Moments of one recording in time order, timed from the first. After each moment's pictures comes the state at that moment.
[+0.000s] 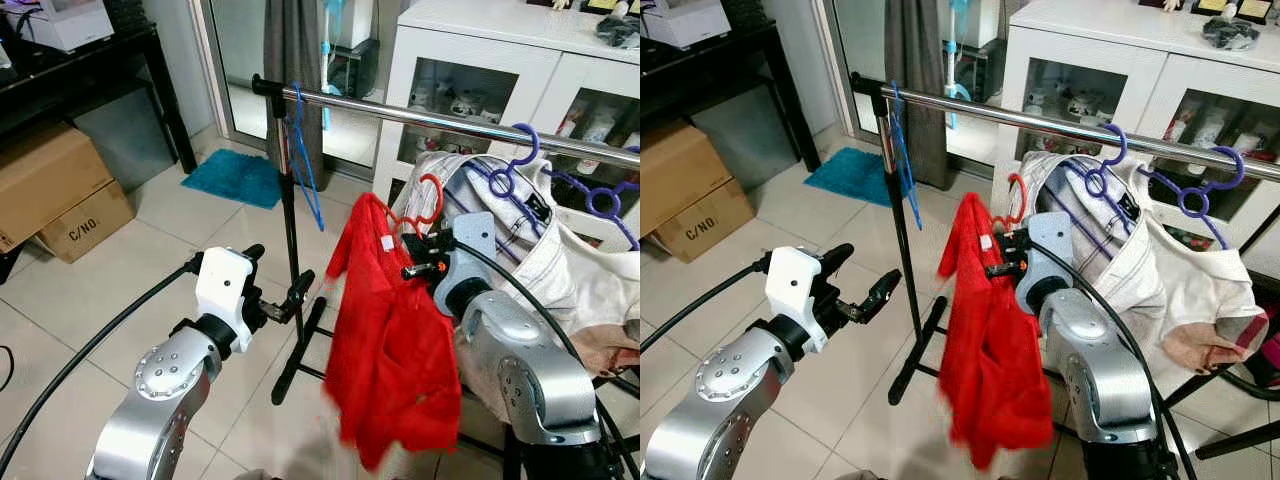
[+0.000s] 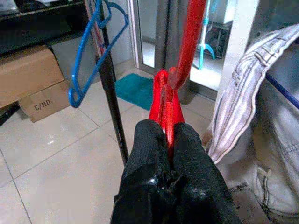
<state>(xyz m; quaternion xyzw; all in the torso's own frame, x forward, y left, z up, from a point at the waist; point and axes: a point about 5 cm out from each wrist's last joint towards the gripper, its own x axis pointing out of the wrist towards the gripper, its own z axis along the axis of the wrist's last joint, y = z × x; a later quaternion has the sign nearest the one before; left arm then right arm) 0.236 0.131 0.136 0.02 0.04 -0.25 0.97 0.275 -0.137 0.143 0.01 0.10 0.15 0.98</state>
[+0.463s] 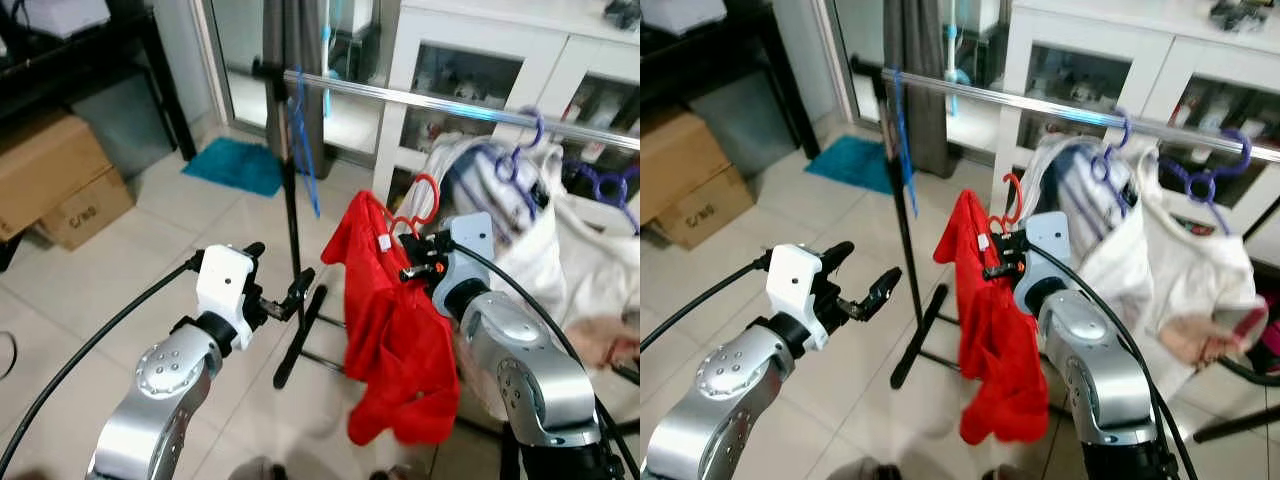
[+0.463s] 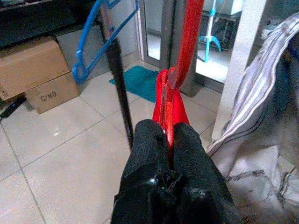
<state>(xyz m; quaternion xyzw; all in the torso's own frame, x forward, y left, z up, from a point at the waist) 0.239 0.131 0.137 0.02 0.04 -0.25 0.97 0.274 -0.136 0.142 0.01 0.10 0.16 0.98</state>
